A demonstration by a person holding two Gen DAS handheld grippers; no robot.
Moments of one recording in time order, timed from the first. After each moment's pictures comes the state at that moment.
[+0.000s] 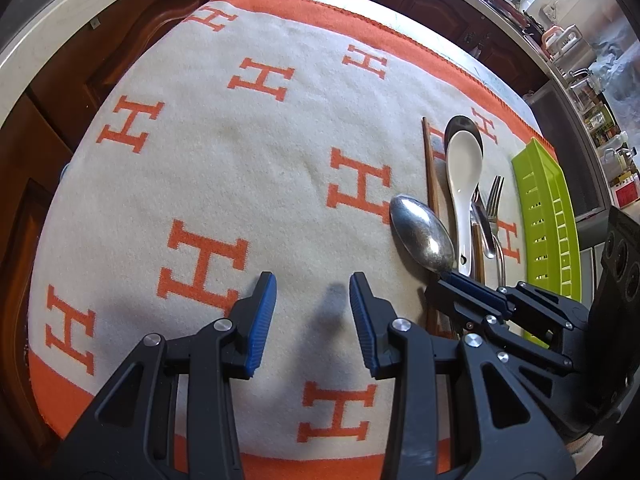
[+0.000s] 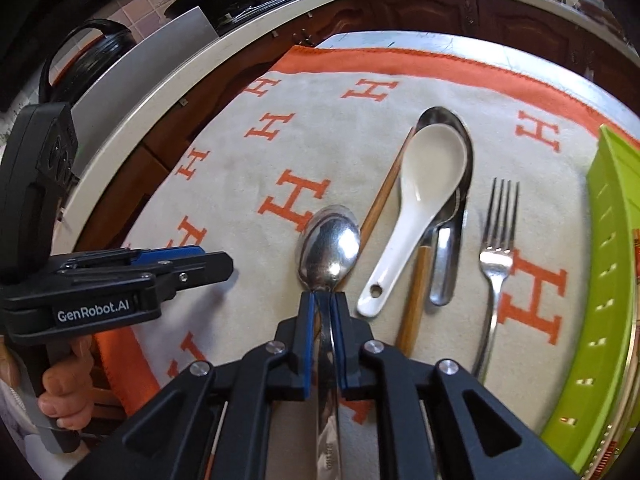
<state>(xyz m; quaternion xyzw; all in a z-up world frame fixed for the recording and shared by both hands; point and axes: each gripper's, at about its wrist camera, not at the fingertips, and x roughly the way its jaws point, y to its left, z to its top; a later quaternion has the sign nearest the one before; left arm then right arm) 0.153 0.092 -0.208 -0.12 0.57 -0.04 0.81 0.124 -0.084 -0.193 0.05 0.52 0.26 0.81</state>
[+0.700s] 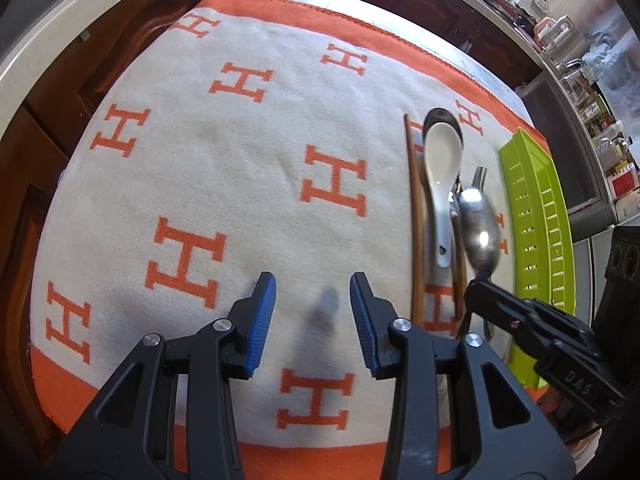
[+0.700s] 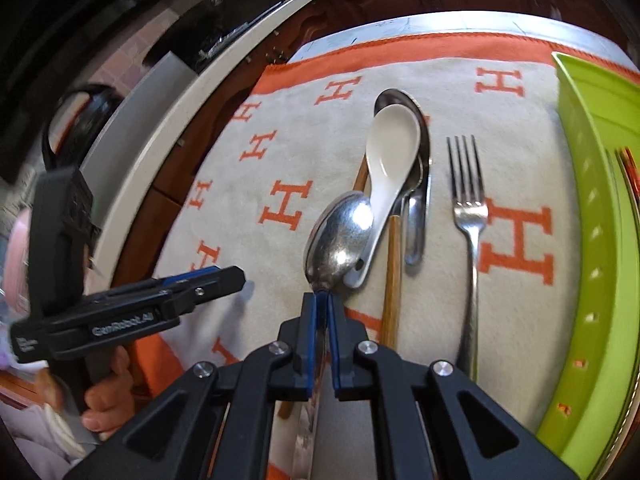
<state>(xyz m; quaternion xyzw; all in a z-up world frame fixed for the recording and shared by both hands) 0.147 0.075 -0.197 -0.10 0.57 -0.06 0.81 0.110 -0.128 -0.183 0.18 0.52 0.25 0.79</state>
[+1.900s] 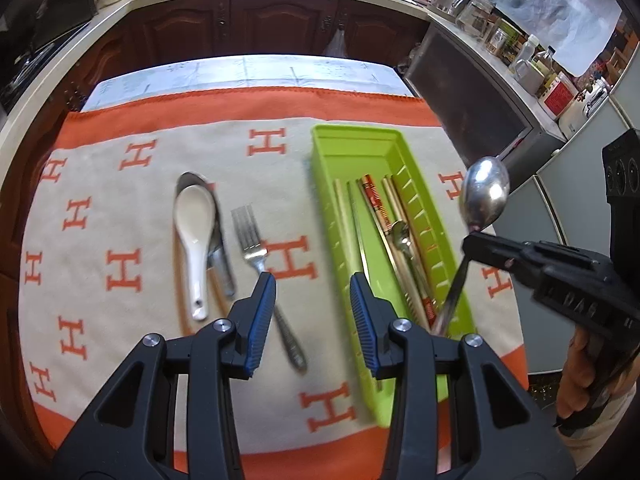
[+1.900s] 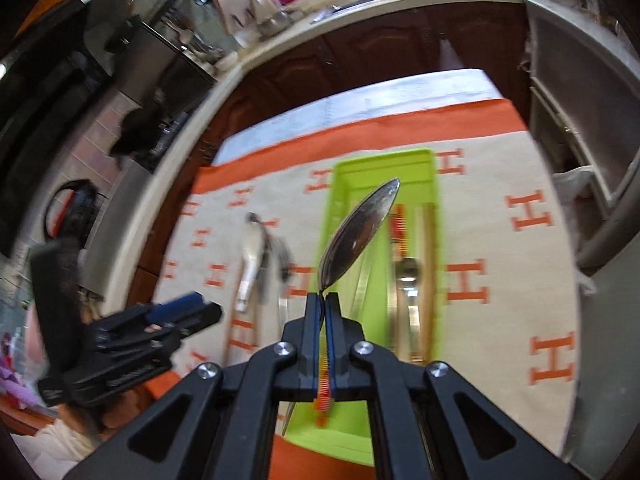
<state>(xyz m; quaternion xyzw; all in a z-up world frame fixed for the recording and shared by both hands) 0.146 -0.130 -0.111 0.01 0.53 -0.18 0.83 0.080 -0.302 -0.096 0.19 0.50 0.12 0.84</state>
